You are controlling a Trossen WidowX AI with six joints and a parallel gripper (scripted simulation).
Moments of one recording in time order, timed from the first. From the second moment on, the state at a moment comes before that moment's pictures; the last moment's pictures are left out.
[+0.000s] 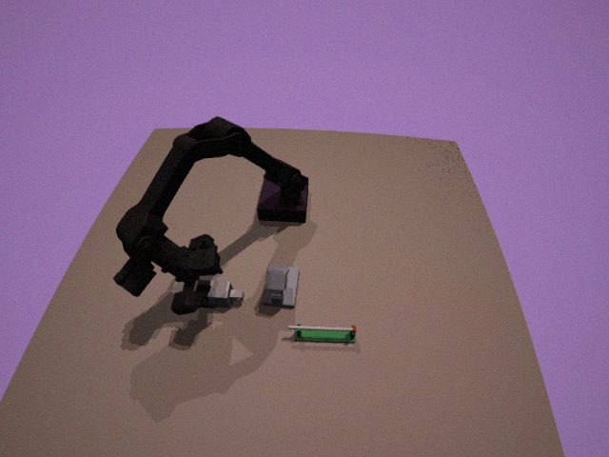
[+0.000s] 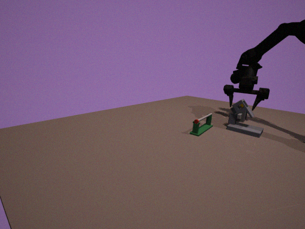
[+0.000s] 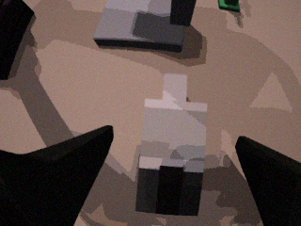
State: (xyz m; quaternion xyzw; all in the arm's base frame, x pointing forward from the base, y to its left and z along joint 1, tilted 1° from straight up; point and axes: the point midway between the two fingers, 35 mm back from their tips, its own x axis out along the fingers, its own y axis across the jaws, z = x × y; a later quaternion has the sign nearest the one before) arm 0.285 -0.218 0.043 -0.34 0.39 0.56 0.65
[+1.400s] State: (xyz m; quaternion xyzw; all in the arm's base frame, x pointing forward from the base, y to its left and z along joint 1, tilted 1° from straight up) arm 0.284 -0.217 0.001 -0.34 0.39 0.56 0.65
